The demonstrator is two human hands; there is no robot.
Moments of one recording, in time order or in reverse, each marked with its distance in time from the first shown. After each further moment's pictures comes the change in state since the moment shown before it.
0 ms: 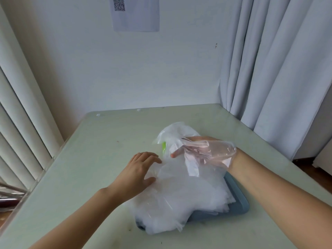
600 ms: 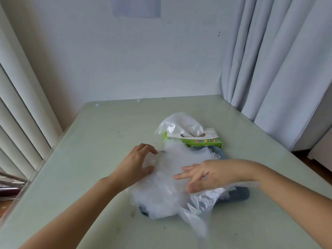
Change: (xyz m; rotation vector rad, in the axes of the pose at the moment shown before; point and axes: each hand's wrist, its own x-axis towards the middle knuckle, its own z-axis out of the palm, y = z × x) left_hand -0.005 -0.010 0.006 -0.132 -0.061 -0.203; right_hand -0.035 0.055 0.012 -0.846 -0.485 0.215
